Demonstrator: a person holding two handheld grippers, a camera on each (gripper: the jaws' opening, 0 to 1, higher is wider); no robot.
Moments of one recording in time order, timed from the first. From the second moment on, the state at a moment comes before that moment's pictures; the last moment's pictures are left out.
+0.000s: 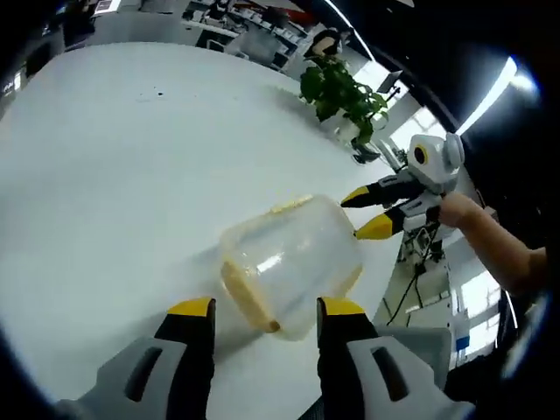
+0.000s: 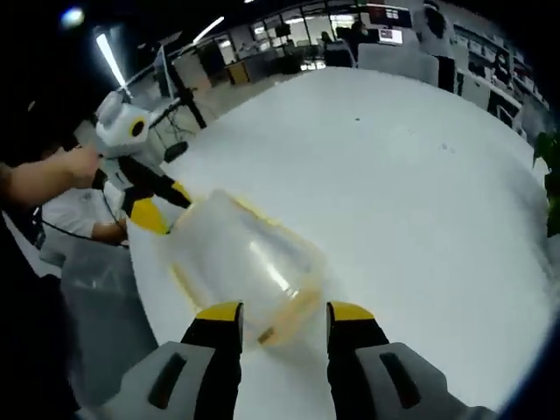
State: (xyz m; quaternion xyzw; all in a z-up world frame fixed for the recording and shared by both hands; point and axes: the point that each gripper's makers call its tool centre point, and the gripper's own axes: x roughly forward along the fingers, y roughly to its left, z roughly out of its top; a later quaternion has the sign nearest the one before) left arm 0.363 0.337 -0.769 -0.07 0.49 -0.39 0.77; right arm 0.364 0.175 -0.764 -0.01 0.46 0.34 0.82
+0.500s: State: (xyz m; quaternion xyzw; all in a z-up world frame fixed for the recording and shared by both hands) left arm 0.358 0.327 -0.774 -0.07 0.48 -0.38 0.79; right arm 0.358 0.180 -0.771 0.05 0.46 0.31 0.83
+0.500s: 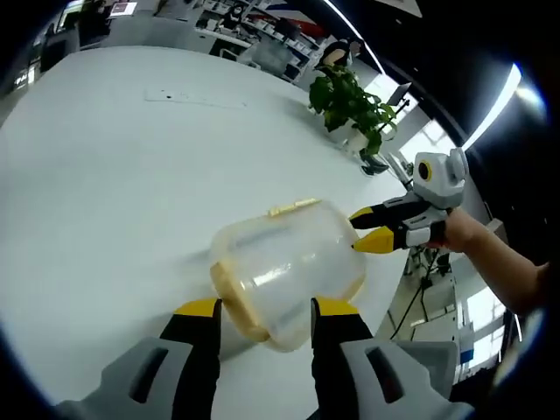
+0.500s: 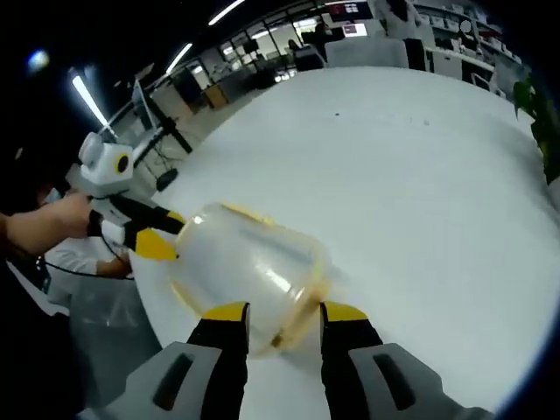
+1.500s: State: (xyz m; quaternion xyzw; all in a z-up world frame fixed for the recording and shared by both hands) left arm 0.347 0.313 -0.775 -0.10 0.51 -0.38 0.76; right arm 0.359 0.173 -0.771 0.09 0.49 0.23 0.84
